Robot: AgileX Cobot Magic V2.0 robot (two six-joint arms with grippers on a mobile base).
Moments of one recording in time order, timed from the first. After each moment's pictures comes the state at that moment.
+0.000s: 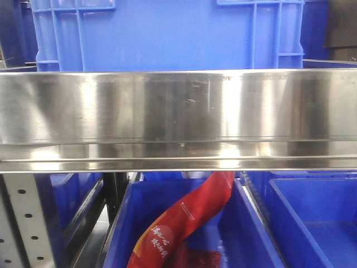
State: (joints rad) left arm -0.11 0.46 -0.79 -0.02 0.33 0.13; right arm 0.19 0.38 -0.71 0.20 0.31 -0.29
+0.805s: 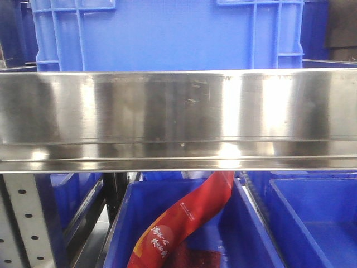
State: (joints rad) left arm -0.09 0.10 -0.41 -0.02 0.34 0.09; right arm 0.19 0.15 -0.44 0.20 0.29 -0.29
